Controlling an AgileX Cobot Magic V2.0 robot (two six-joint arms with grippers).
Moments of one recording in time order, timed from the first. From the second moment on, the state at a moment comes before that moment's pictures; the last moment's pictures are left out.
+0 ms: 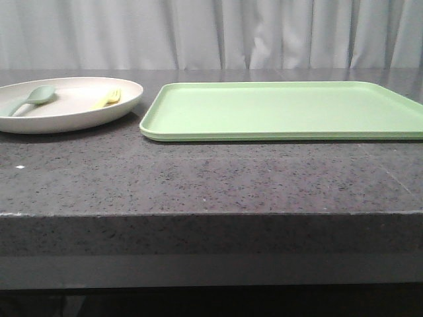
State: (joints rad) left arm 0.01 0.96 -1.02 0.16 0.76 -0.05; right arm 0.02 0.57 -0.57 0.03 0.54 0.00
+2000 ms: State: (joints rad) left arm 0.20 2.01 -1.73 -0.48 1.14 0.37; right arm 0.02 0.57 -0.57 0.03 0.54 0.00
